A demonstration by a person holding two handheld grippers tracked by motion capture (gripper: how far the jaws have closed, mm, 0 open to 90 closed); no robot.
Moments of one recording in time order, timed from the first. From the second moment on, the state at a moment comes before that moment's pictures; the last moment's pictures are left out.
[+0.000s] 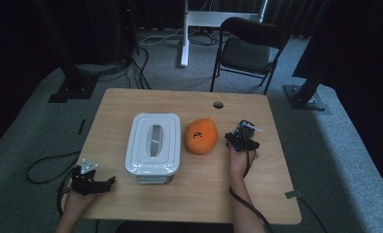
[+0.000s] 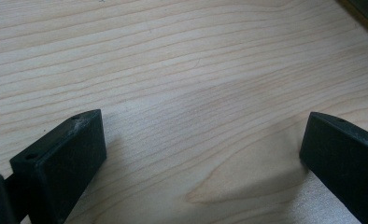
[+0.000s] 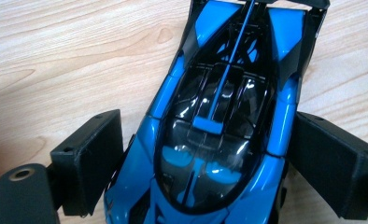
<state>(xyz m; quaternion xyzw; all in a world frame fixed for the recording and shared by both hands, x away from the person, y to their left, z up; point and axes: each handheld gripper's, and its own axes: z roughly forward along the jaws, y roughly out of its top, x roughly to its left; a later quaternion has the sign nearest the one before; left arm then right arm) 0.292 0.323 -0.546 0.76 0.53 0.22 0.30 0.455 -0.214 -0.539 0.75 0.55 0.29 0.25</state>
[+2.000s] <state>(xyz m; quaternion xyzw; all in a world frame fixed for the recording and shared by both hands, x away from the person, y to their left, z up) 0.293 0.323 -0.546 0.76 0.53 0.22 0.30 0.416 -0.248 -0.532 0.65 0.67 0.29 0.22</state>
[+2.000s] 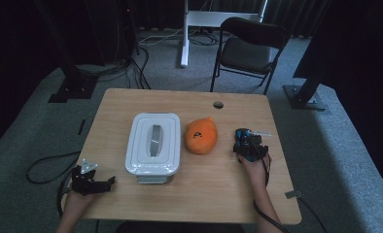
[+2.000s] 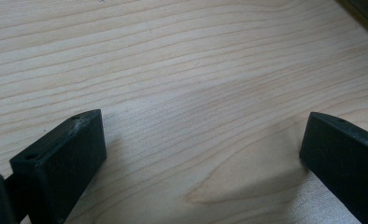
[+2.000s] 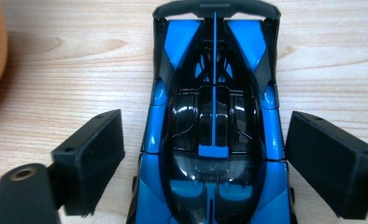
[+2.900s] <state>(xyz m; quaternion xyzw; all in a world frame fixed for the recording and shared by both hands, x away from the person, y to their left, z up) 0.293 0.323 -0.546 0.76 0.53 0.22 0.30 0.412 -0.253 -0.521 0.62 0.70 0.26 0.24</state>
